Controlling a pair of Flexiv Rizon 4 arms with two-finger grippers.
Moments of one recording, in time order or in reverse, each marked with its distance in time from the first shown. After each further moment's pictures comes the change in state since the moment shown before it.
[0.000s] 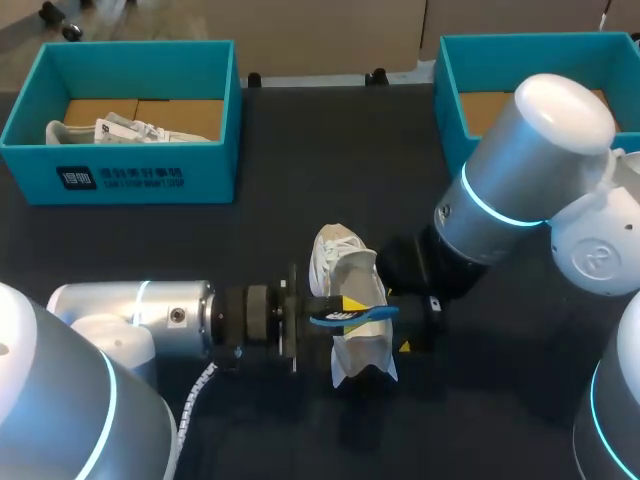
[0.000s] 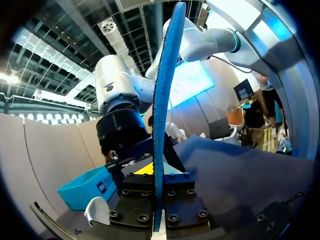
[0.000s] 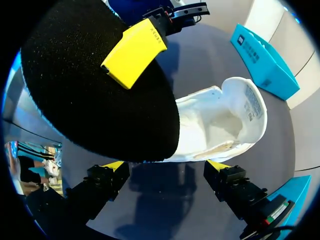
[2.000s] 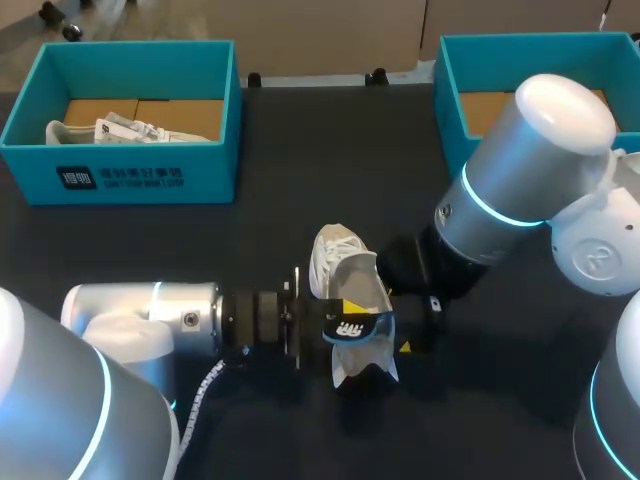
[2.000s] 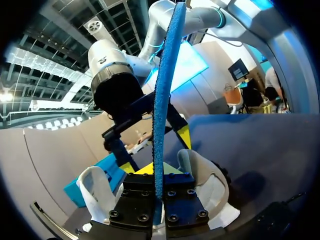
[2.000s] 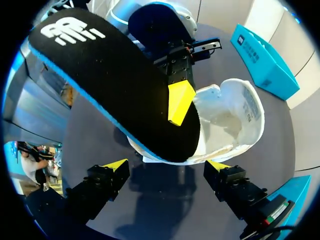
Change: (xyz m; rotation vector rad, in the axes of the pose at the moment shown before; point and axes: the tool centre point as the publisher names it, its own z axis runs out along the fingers) left arm -0.007 0.067 -0.003 -0.102 0.000 0.138; right arm 0.000 0.000 0.000 -0.001 0.000 0.000
